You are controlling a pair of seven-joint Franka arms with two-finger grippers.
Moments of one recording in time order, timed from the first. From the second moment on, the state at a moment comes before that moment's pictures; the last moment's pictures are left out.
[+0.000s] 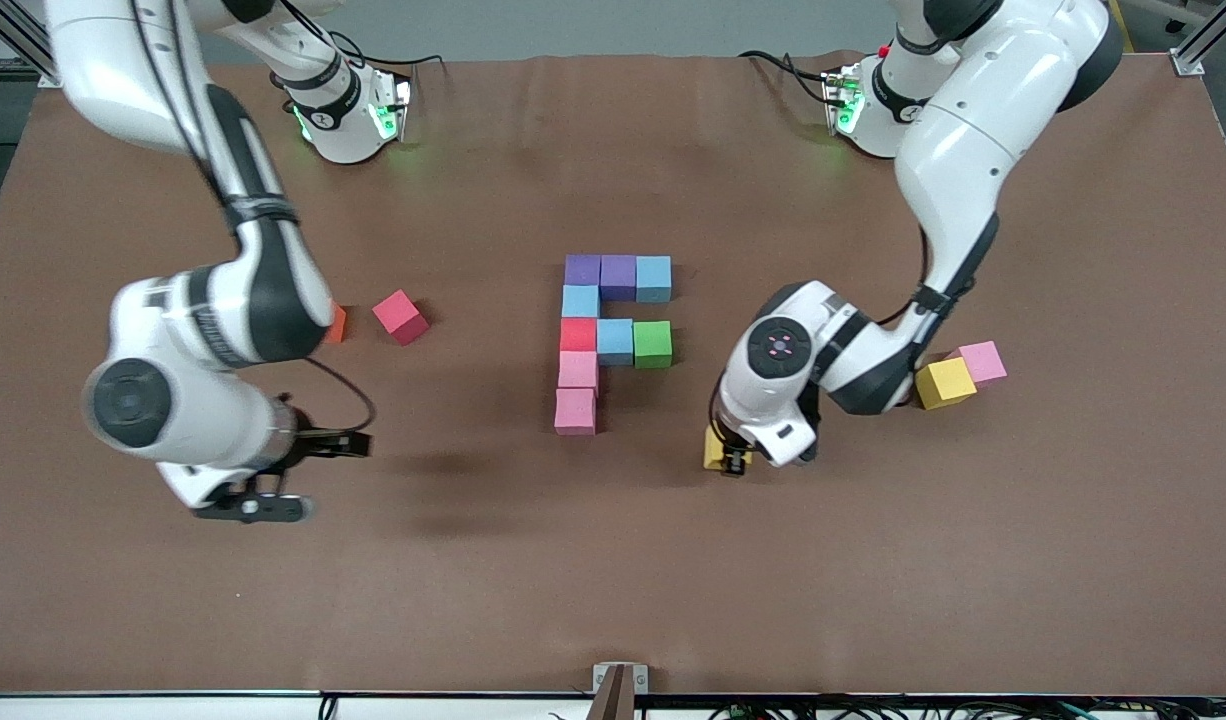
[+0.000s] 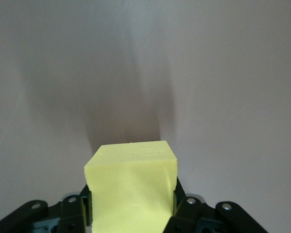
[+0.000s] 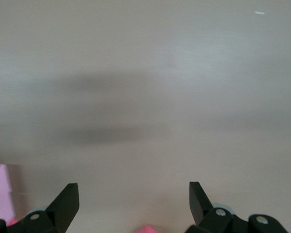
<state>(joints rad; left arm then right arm) -0.16 0.83 -0.49 -1.50 0.51 2.29 -2.24 0.18 0.59 -0.03 -1.29 0.03 1.76 0.20</state>
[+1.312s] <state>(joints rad) -0.38 0.97 -0.47 -1.31 0.50 2.31 -2.43 0.01 0.22 -0.01 -1.49 -0.05 1.65 -0.02</state>
